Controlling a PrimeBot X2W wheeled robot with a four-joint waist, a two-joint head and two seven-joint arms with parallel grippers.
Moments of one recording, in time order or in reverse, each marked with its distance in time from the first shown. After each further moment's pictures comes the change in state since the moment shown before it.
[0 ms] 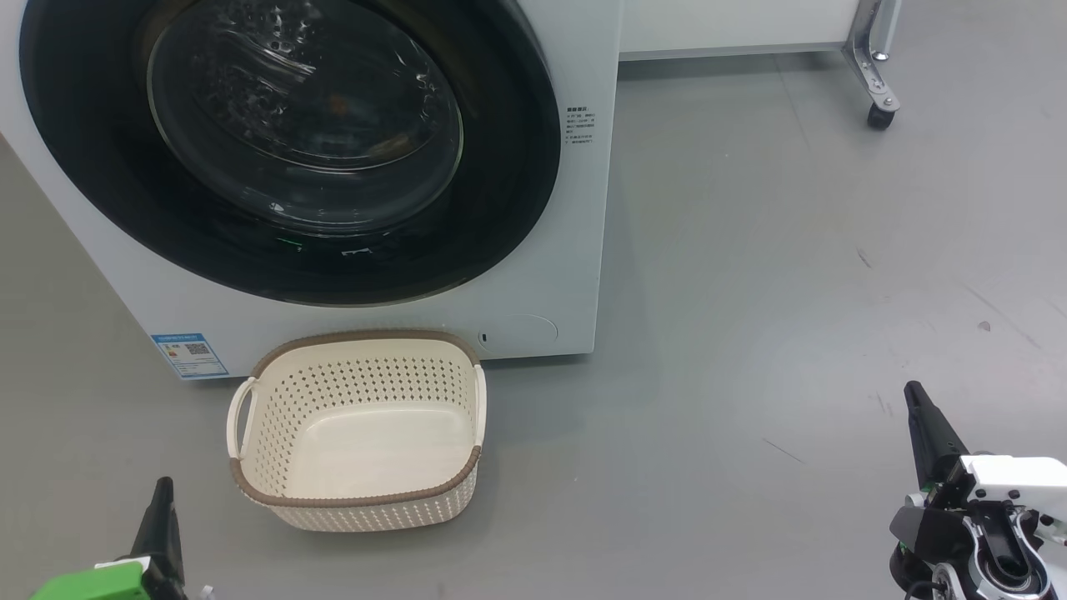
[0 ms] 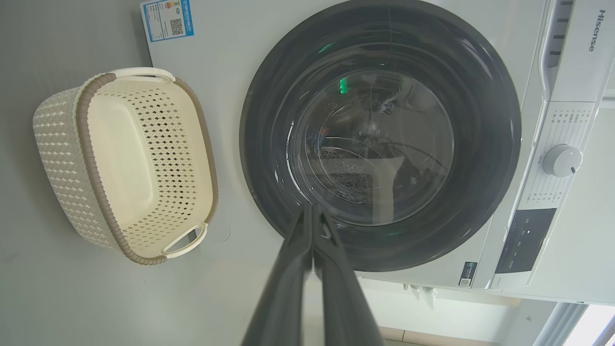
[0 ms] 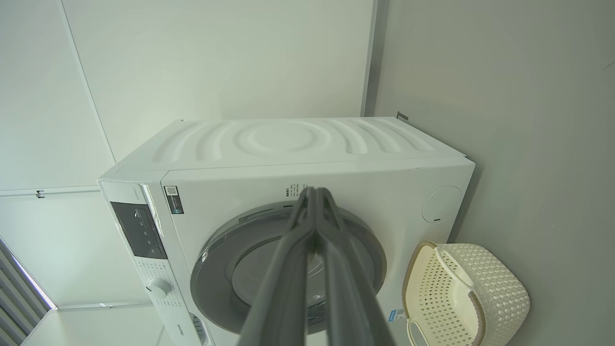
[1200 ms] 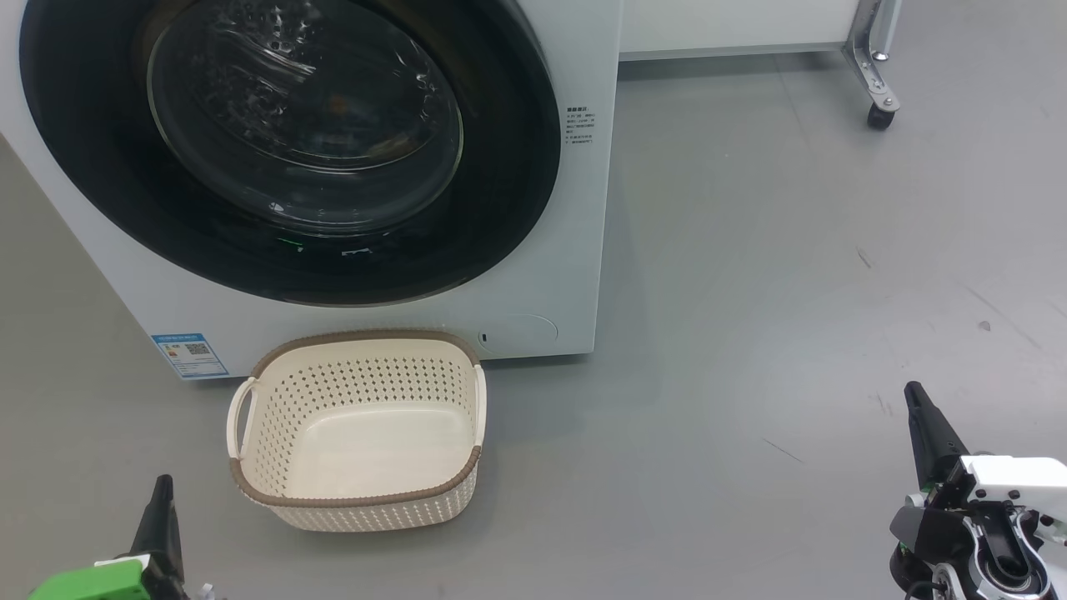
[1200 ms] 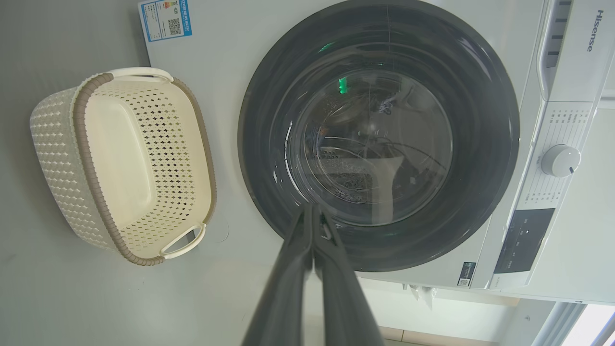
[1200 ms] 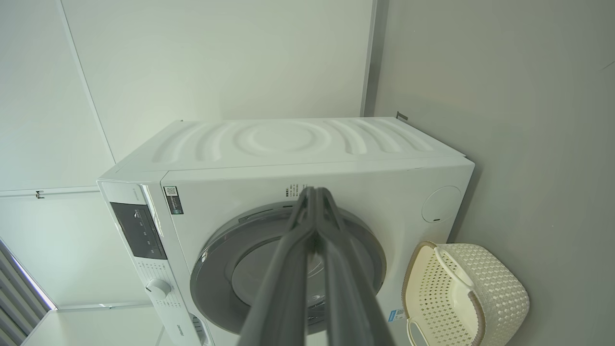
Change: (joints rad) left arm -0.006 0.000 0.001 0.002 0.000 -0.001 0.004; right arm 0.000 0.000 -0.001 0.002 0.000 0.000 0.000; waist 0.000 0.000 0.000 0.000
